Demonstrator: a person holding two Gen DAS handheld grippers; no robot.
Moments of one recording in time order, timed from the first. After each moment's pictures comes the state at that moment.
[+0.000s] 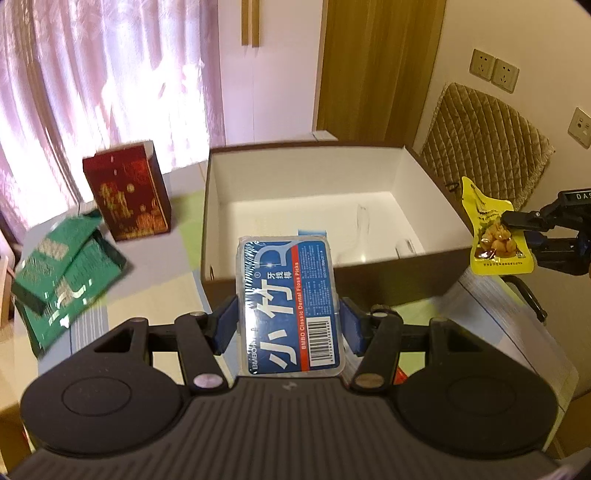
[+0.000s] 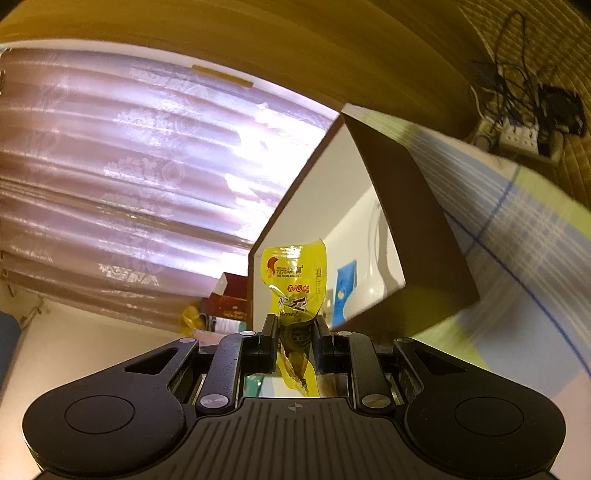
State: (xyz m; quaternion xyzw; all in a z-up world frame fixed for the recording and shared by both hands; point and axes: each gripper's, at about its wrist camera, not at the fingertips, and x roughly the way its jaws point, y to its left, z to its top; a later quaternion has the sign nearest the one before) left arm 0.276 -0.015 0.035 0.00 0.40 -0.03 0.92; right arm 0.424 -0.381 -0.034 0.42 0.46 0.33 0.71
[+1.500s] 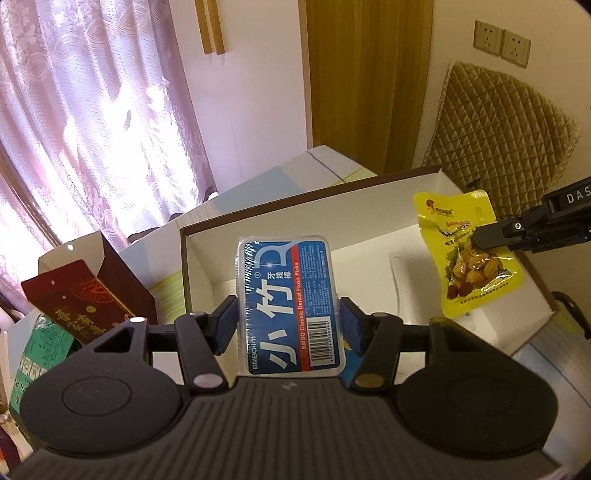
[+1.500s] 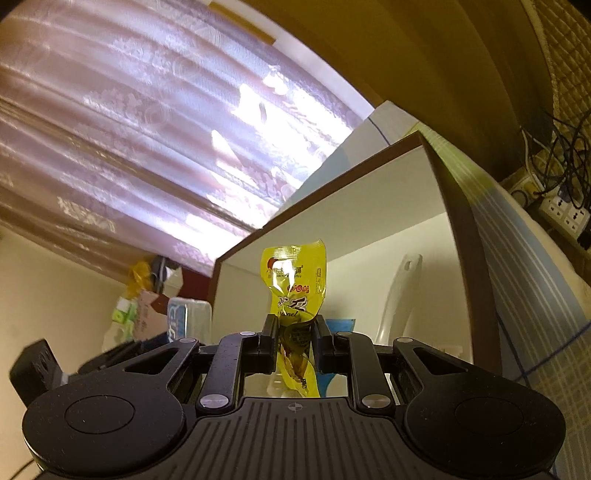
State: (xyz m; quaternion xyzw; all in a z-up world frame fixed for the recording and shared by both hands) left arm 0.440 -0.019 0.013 0.08 0.41 -0.06 0.90; right arm 0.527 -0.277 -0.034 0.28 0.49 0.35 0.75
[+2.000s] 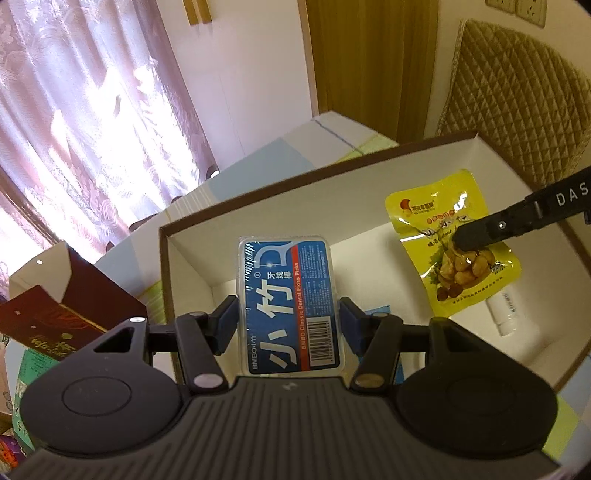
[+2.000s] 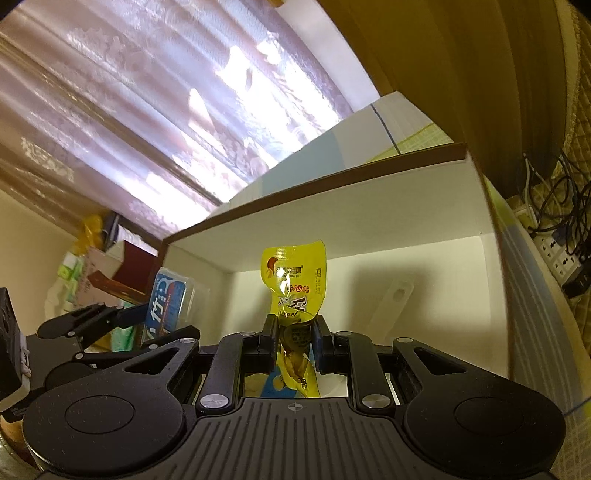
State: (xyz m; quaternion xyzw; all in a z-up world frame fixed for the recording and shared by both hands) left arm 0.500 -0.021 -0.035 0.12 0.45 -0.05 0.88; right arm 0.557 -0.219 -0.057 0.16 0.52 0.34 0.77
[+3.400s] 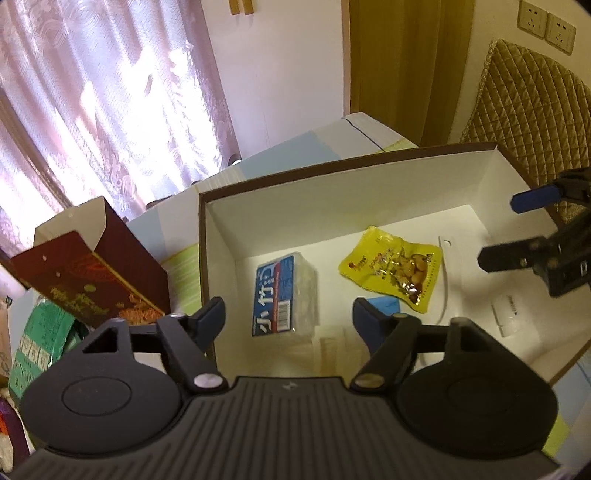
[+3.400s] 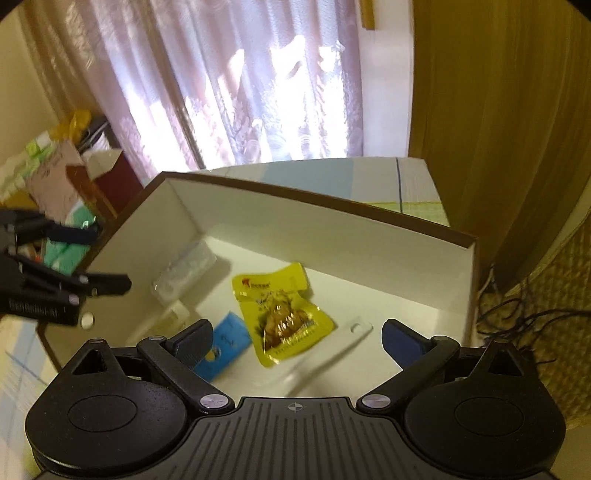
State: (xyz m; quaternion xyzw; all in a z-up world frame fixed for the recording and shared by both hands) left arm 0.467 -0.004 -0.016 0.07 0.46 -0.01 0.89; right arm 0.509 -0.200 -0.027 -0.10 0.43 0.36 0.82
